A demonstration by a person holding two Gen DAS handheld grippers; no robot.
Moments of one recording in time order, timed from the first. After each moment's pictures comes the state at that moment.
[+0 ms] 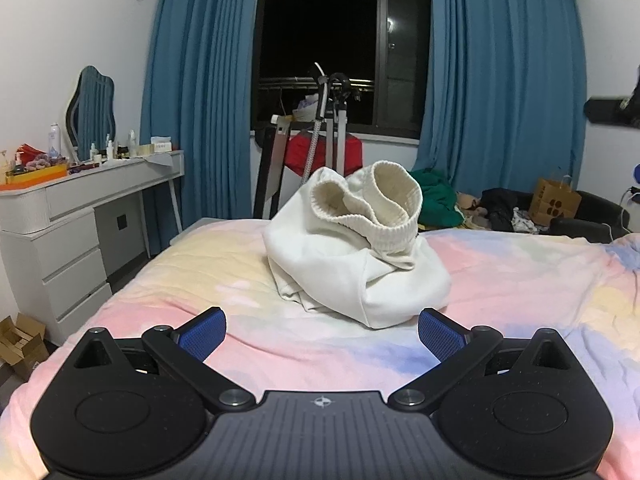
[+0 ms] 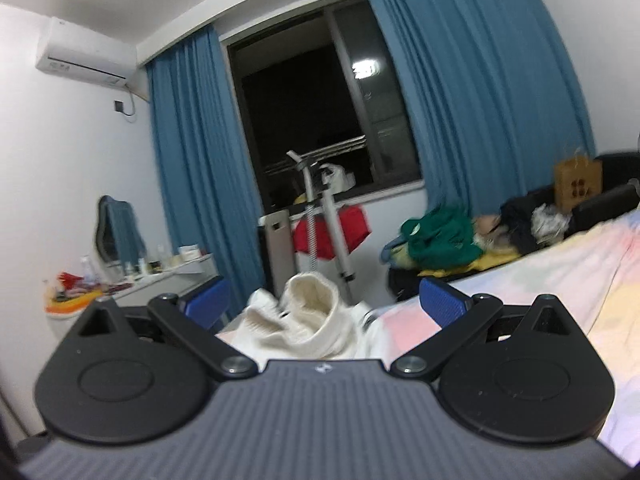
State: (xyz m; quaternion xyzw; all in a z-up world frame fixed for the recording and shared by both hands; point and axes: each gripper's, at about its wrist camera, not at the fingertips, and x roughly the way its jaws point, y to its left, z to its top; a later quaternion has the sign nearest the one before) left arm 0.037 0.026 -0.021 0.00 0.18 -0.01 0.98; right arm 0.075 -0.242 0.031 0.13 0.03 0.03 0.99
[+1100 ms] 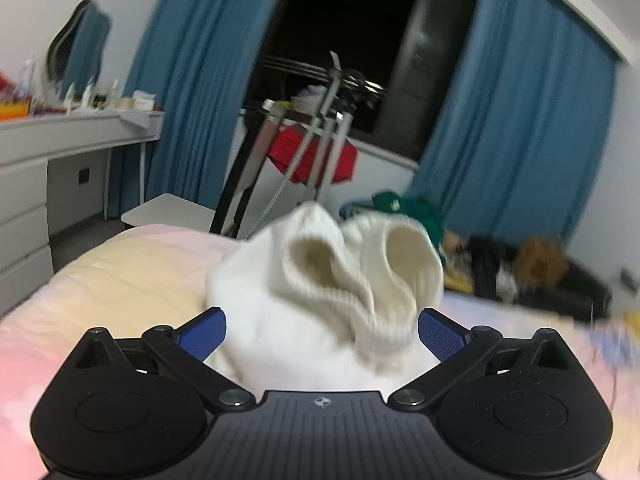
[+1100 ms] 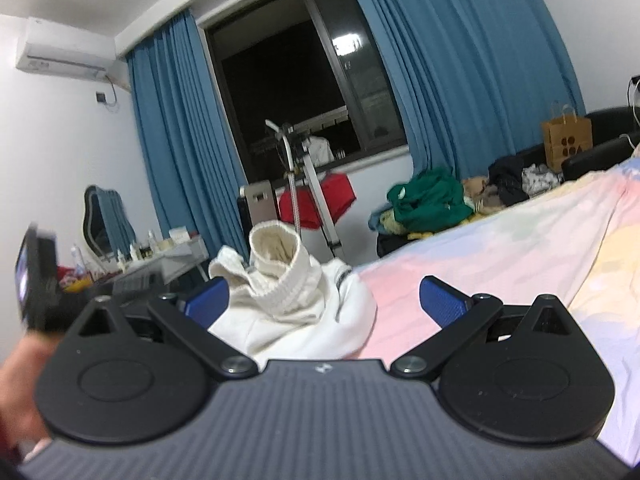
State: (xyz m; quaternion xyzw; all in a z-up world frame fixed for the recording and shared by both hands) left arm 0.245 0.050 0.004 -0.15 0.19 -0.04 0.97; right arm 0.100 -0.277 -0.032 0.17 0.07 0.03 0.98
